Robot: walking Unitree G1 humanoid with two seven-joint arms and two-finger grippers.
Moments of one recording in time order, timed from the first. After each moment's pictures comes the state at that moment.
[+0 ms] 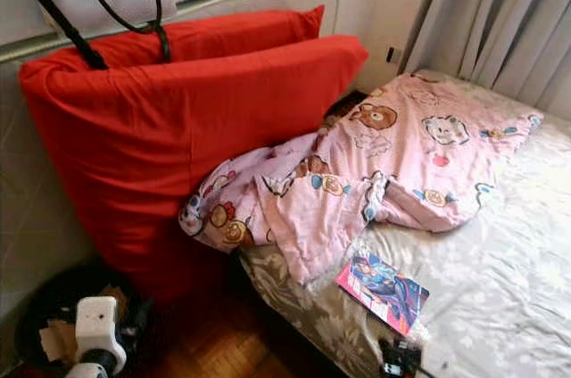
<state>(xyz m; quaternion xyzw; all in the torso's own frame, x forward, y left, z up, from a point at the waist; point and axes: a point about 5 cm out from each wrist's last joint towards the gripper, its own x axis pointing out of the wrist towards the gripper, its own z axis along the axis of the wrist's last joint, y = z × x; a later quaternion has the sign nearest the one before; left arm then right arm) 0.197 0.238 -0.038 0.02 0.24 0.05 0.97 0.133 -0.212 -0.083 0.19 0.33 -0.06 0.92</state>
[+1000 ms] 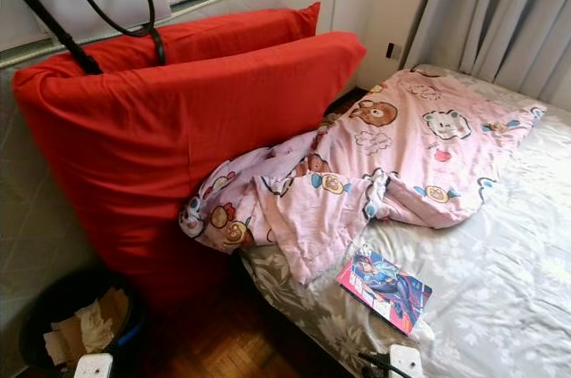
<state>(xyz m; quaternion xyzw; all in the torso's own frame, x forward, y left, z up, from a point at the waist) 0.135 0.259 -0.084 0.01 0.44 0.08 0.89 0.145 -0.203 -0.091 0.10 0.41 -0.03 0.90</state>
